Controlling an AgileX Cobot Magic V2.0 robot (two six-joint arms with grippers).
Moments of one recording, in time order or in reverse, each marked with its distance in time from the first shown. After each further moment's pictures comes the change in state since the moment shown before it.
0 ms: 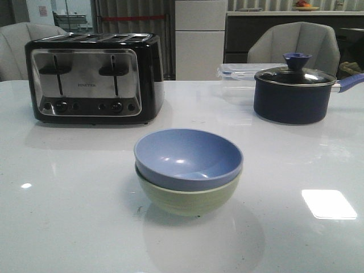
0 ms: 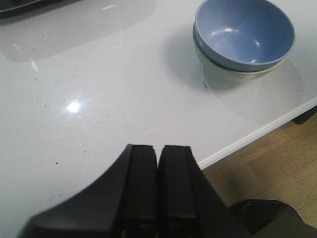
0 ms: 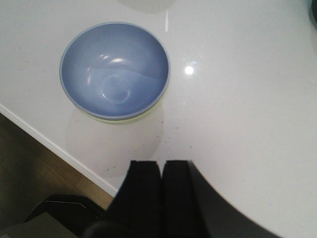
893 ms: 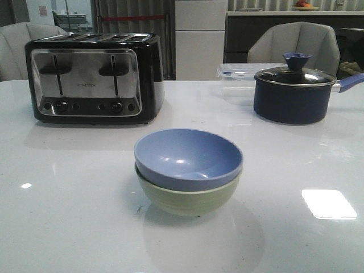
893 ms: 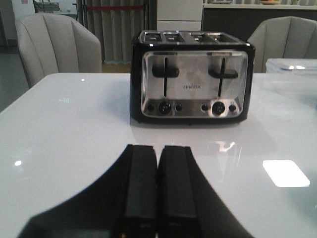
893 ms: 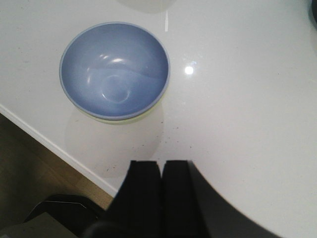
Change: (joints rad) left arm 0.450 -0.666 0.647 -0.021 -0.710 0.000; right arm 0.000 0.000 0.000 -0.002 0.001 0.000
